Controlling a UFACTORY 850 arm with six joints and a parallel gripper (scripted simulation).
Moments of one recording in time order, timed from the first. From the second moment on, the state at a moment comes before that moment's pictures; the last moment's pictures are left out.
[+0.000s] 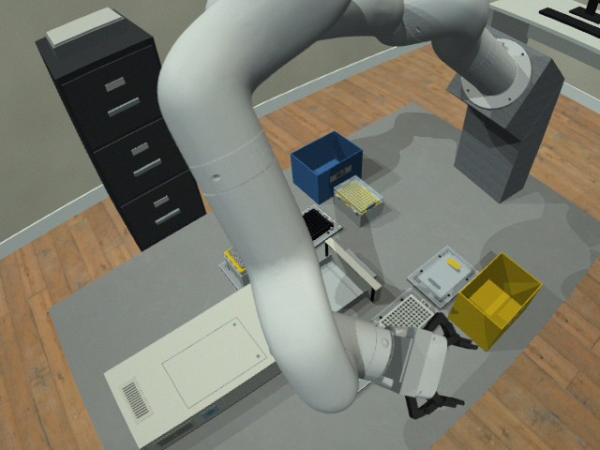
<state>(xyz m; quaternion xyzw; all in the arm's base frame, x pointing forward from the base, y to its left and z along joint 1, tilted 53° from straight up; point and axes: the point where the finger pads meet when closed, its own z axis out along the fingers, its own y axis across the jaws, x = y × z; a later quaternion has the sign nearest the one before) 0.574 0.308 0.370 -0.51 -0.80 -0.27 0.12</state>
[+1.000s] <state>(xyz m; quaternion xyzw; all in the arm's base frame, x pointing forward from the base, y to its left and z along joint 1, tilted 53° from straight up) 0.541 0.228 0.329 -0.64 -0.74 -0.14 0.10</state>
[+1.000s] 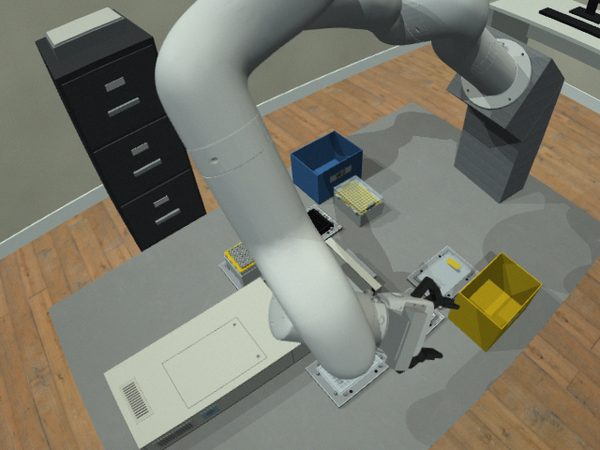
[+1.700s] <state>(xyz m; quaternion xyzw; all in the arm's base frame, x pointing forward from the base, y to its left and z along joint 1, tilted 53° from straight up) 0.518 0.165 0.307 -0.73 -0.68 -0.06 0.05</state>
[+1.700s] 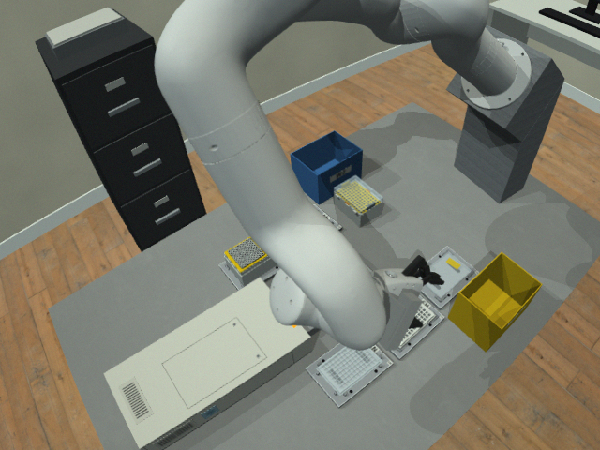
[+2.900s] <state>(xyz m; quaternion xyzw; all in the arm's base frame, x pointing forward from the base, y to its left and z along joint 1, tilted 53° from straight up) 0.487 0.061 0.287 -0.84 -0.54 0.02 -0.07</state>
